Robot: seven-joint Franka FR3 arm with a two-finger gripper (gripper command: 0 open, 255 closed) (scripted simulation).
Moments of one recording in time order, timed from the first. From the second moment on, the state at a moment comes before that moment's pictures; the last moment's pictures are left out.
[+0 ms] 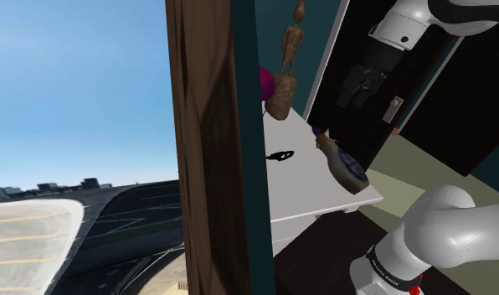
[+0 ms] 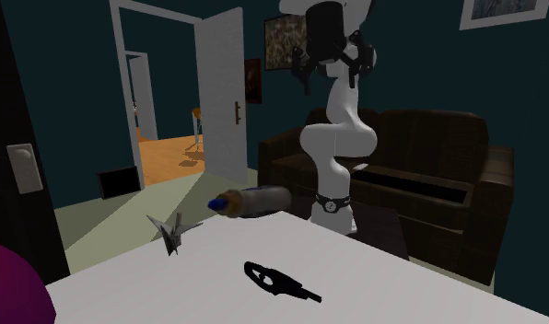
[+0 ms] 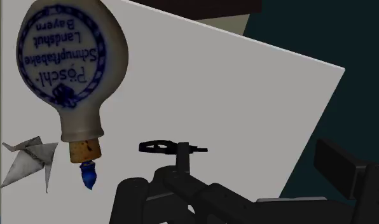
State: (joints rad) arm 0.01 -0.83 -0.06 -2.26 0.10 1.55 0.06
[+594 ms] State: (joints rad) arm 0.10 -0.71 -0.18 -2.37 0.01 1.74 -0.31
